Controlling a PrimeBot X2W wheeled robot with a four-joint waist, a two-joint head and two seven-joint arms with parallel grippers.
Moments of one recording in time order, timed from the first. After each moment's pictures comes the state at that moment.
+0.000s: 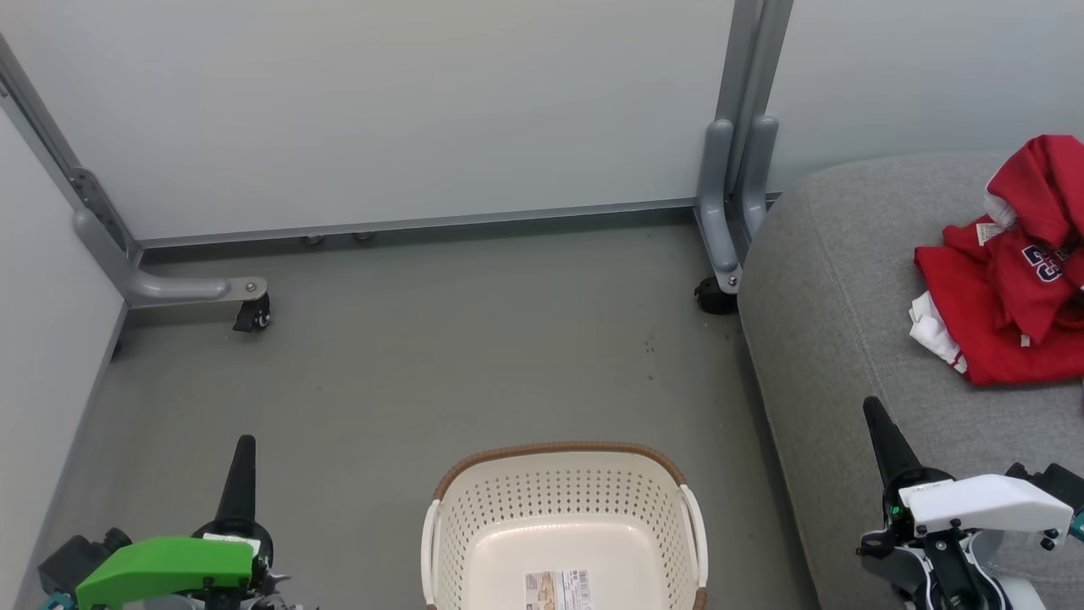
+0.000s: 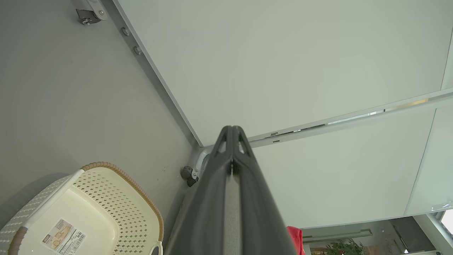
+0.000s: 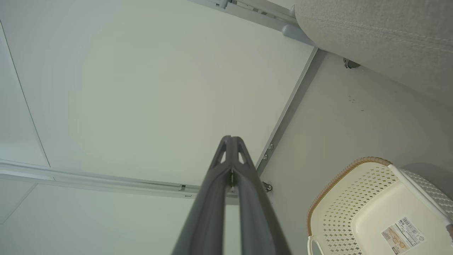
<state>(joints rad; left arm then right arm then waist) -0.01 0.07 0.04 0.21 -1.34 -0.09 0.02 -0.03 -0.07 -0.05 0.23 1.34 0.13 0.03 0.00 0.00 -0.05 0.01</state>
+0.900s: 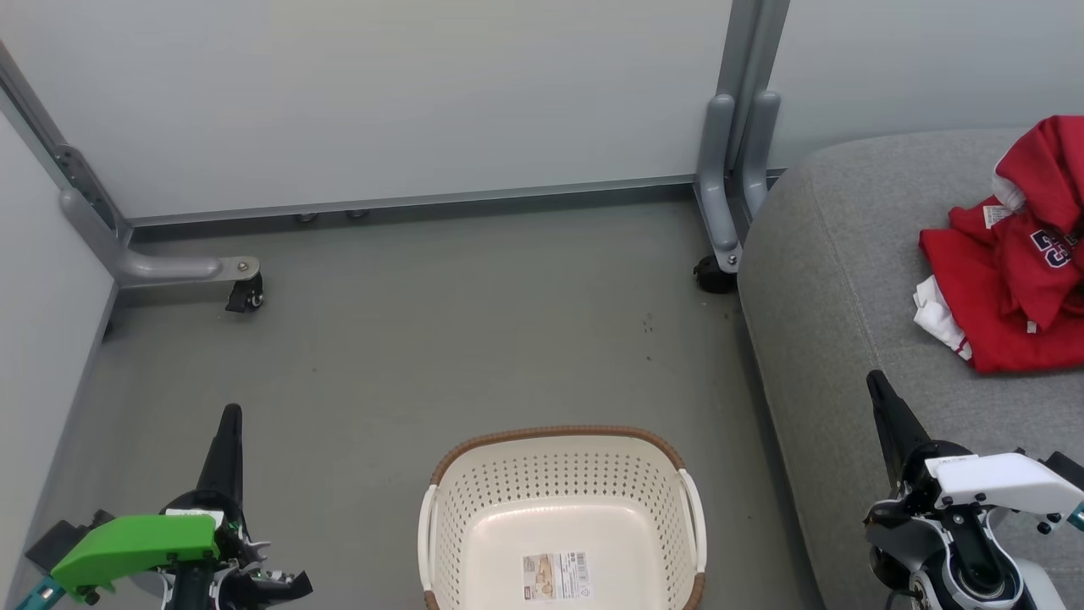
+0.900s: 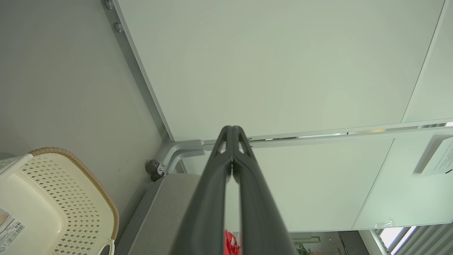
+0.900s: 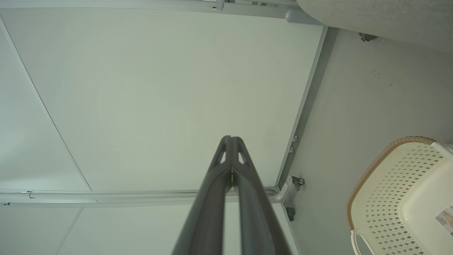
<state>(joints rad) -0.07 0.06 0.08 0.24 -1.54 -0.12 0.07 -0.09 -0.06 -0.09 0.24 1.53 0.13 0.08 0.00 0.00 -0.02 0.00</state>
